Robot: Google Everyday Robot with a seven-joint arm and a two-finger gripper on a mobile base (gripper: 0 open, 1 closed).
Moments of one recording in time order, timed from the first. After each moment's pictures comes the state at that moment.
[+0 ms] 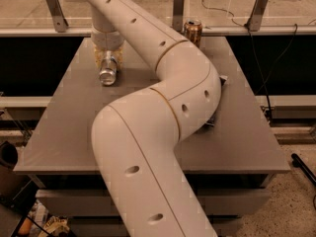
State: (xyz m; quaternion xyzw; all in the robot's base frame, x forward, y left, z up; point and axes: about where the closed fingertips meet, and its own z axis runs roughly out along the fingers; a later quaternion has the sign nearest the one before) arm 0.765 0.141 0.835 -0.03 0.99 0.06 0.10
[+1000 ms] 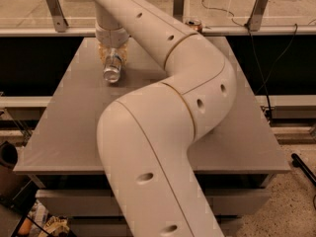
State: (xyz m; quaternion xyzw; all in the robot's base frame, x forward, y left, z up) arm 0.763 0.125 0.852 -0.01 0.99 0.06 0.13
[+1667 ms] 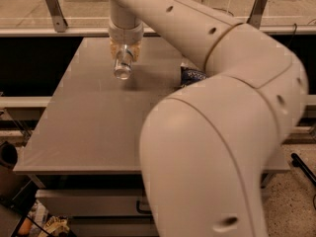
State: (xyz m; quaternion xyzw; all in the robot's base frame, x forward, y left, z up) arm 0.747 0.088 0.882 0.01 0.98 0.08 0.20
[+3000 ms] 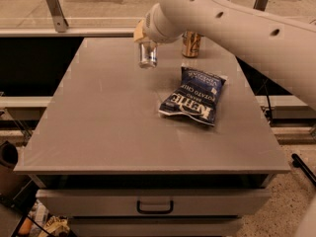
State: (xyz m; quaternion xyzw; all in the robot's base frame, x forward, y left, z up) arm 0.739 0.011 0.942 -0.05 0.90 0.18 0.41
